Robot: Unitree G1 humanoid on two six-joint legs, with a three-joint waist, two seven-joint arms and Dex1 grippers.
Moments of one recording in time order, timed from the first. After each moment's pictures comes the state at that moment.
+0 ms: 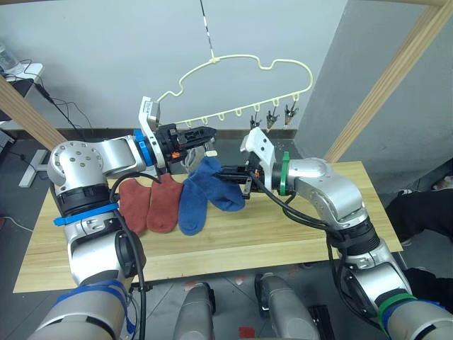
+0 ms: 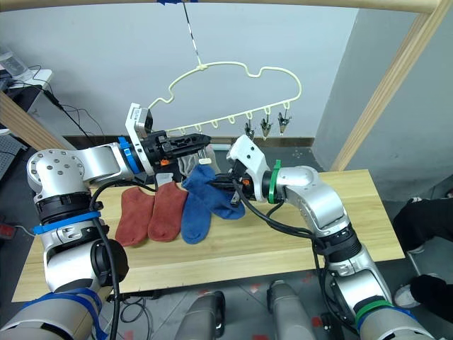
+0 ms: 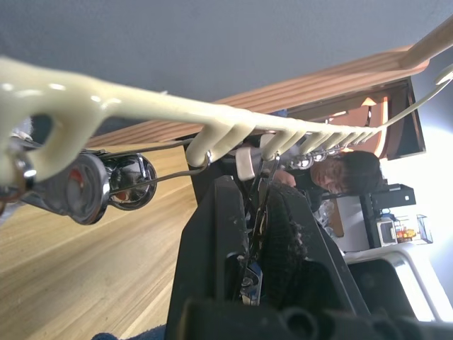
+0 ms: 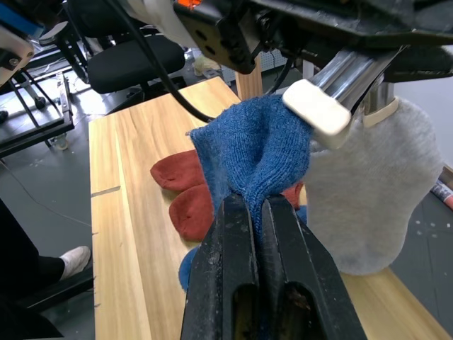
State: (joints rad) left arm -0.93 0.44 0.50 0.31 -0.92 1.50 -0.47; right arm -0.76 -0.24 0.27 -0.09 0.27 0.72 0.86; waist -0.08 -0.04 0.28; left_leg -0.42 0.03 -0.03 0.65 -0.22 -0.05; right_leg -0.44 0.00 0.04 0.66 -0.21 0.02
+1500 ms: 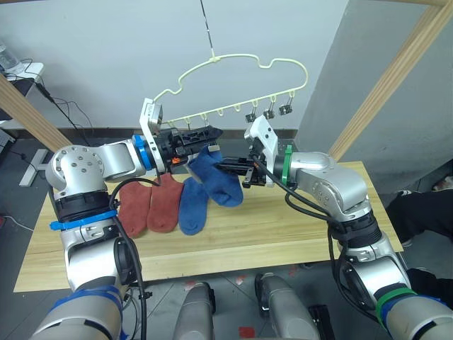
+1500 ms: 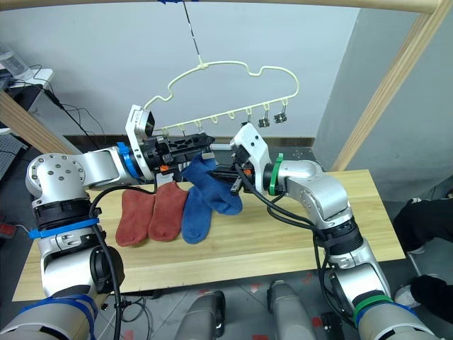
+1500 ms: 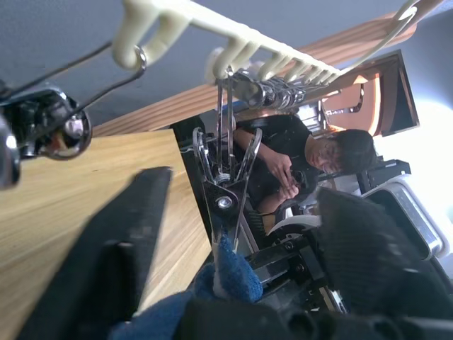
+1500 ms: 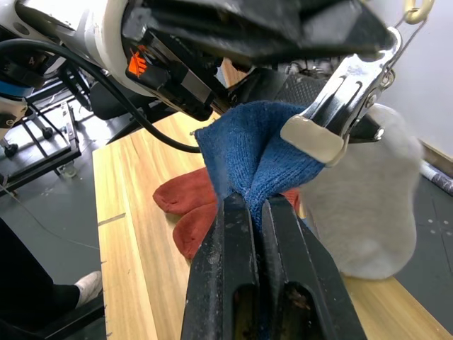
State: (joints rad) left arm -0.87 0.47 0.43 0.23 -0.94 1.46 -0.56; right arm -0.79 -0.24 0.22 -0.07 0.36 0.79 0.79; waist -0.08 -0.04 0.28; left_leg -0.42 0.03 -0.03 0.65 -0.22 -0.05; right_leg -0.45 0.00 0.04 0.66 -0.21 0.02
